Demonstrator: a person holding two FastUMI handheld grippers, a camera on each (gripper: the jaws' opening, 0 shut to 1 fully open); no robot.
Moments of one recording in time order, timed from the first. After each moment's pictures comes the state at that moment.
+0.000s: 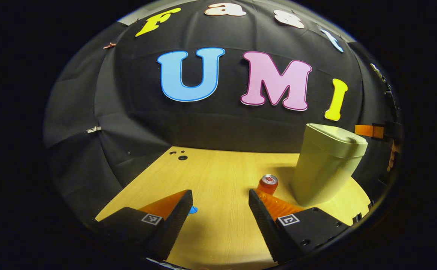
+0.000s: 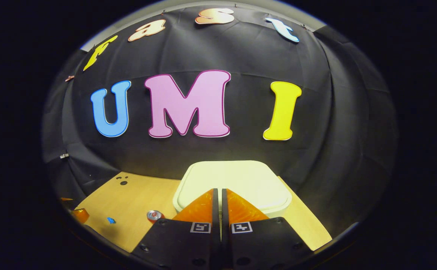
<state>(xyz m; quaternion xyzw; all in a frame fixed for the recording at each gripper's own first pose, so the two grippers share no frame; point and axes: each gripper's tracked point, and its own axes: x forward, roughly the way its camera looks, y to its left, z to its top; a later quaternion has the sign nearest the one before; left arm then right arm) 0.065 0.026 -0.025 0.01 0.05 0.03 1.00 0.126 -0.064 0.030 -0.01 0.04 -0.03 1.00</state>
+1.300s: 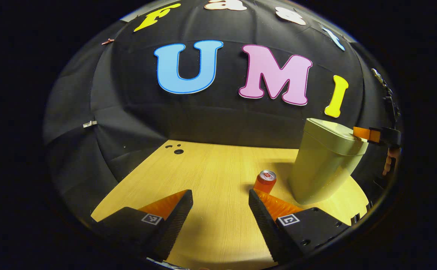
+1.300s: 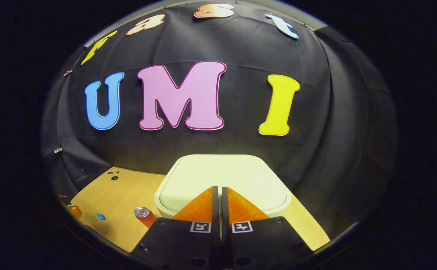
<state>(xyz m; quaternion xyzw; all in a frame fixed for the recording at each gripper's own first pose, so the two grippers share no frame) 0.078 0.013 -0.039 0.00 0.07 0.02 1.00 0.142 -0.077 0.012 -0.02 0.05 -0.05 1.00</state>
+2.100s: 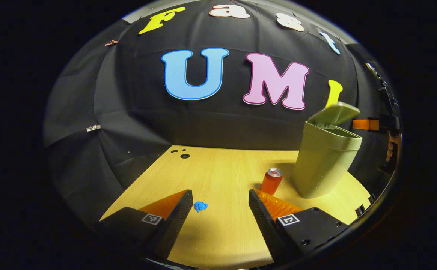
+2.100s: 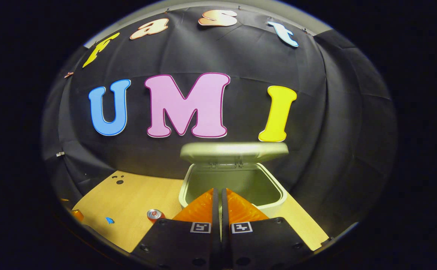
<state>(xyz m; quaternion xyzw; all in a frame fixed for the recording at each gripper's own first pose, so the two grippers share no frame) 0.039 0.066 -0.042 0.01 0.04 0.00 1.00 0.096 -0.047 0.034 -0.02 0.03 -0.06 1.00</state>
